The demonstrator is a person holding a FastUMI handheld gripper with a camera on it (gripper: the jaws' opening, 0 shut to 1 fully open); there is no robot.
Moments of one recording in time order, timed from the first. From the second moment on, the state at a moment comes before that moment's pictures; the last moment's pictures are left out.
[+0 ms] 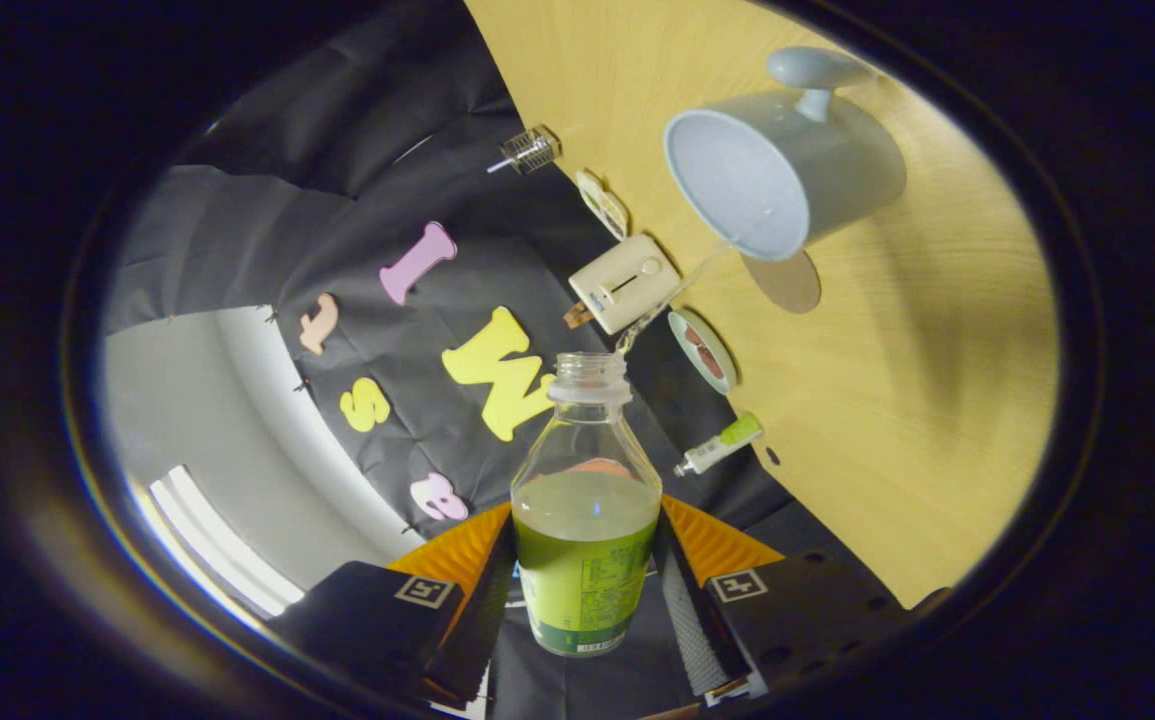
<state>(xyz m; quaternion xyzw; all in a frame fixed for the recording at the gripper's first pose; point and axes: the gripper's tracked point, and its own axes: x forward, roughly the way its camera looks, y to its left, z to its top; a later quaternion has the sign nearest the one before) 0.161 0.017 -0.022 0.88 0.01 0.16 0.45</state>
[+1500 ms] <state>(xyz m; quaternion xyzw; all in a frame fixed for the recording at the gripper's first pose) 0.164 -0.014 0.027 0.90 -0.01 0.16 0.40</state>
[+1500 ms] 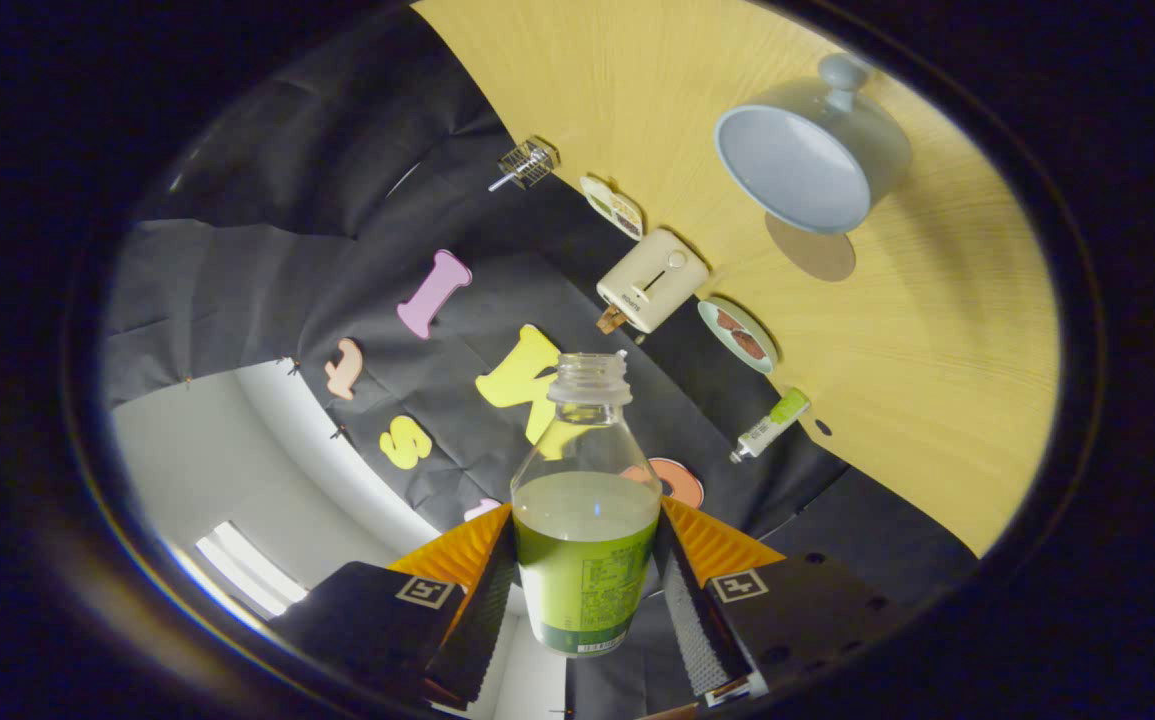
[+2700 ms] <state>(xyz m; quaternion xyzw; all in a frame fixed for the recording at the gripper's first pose) 0.181 -0.009 0.008 0.44 0.10 0.05 0.89</state>
